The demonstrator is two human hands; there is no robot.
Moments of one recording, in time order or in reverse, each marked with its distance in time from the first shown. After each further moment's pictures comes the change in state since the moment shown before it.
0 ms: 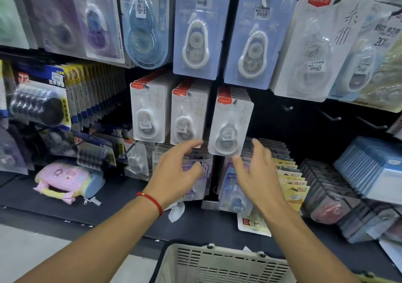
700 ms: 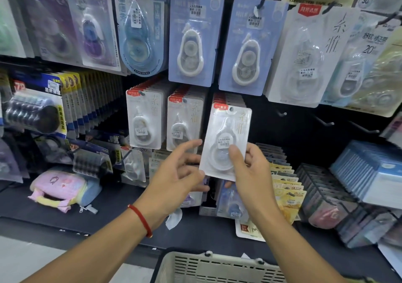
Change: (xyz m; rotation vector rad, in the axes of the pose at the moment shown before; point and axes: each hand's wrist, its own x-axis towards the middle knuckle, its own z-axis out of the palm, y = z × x) left_hand -0.016 0.019 0.001 -0.626 -0.081 -0.131; right_hand -0.010 -0.032 -0.003 0.863 0.066 0.061
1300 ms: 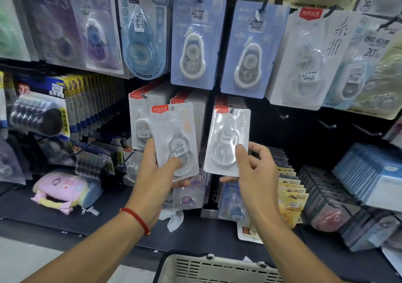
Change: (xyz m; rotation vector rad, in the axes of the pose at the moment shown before) left_hand 0.009 -0.005 -0.020 -0.112 0.292 0.050; right_hand -0.001 -0.007 0.001 0.015 0.077 0.025
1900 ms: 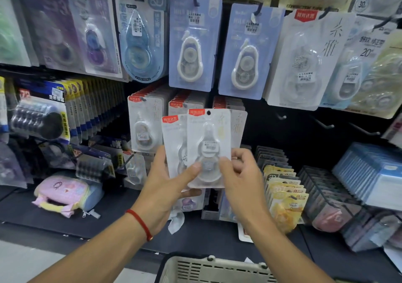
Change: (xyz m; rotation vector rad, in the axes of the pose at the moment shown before) left_hand -0.013 0.002 0.012 -0.064 -0.191 -0.056; right_hand -0.008 0.011 0.009 -0.109 -0.141 -0.096
